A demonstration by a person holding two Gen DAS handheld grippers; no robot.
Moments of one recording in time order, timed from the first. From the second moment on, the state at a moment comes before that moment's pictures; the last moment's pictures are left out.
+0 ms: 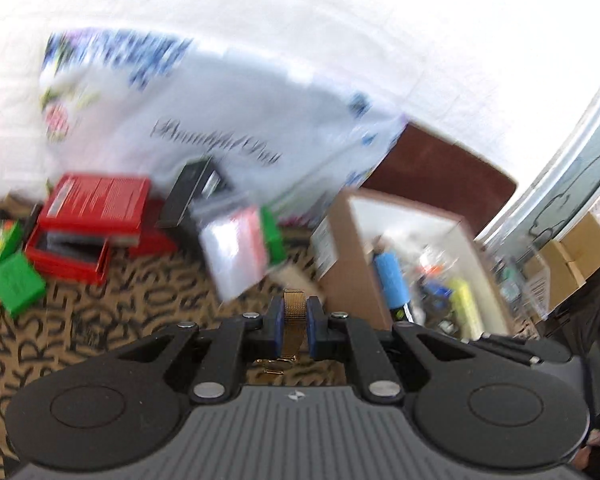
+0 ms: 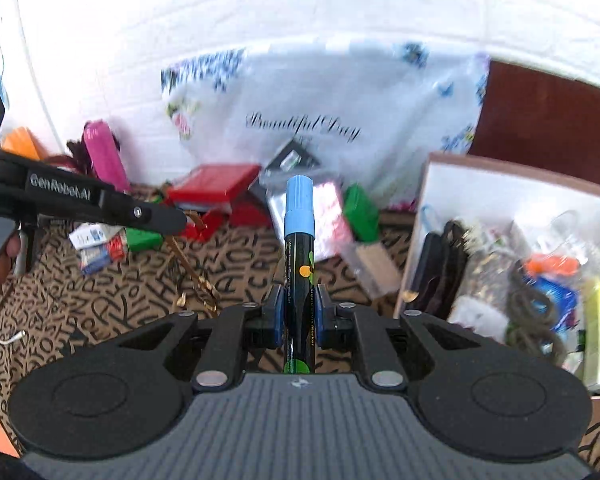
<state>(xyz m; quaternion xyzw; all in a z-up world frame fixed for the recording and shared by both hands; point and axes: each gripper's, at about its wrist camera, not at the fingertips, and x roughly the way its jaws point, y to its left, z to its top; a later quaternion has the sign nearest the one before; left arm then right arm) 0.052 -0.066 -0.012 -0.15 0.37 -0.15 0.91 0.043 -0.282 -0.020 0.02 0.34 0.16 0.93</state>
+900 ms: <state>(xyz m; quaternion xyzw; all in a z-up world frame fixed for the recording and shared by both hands) 0.121 -0.234 0.046 -0.14 0.32 -0.28 0.89 0.029 -0.451 0.011 0.05 0.28 -0.03 0.96</state>
